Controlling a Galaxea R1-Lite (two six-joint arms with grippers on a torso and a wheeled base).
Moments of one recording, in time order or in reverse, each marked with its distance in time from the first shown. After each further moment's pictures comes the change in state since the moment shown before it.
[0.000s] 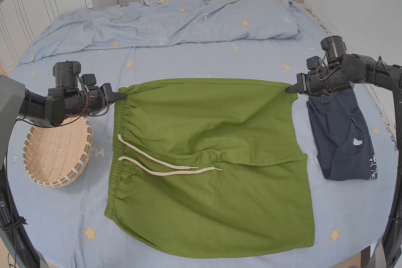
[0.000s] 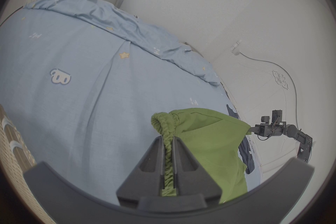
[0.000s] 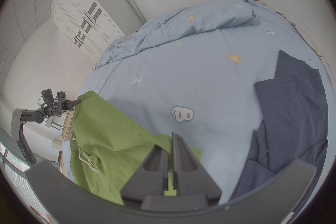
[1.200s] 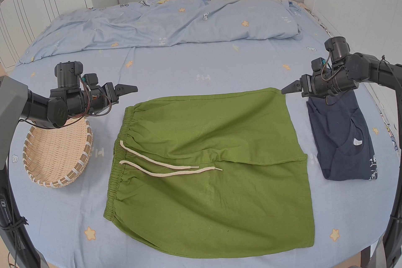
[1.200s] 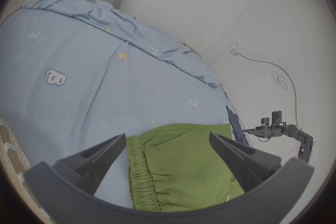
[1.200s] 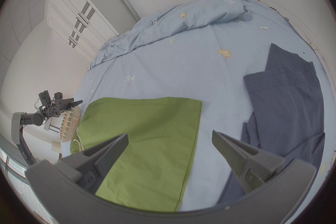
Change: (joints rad) left arm -0.012 0.014 0.001 -0.044 0.001 -0.019; right arm -0.023 -0.014 0.001 0.056 -0.013 0.001
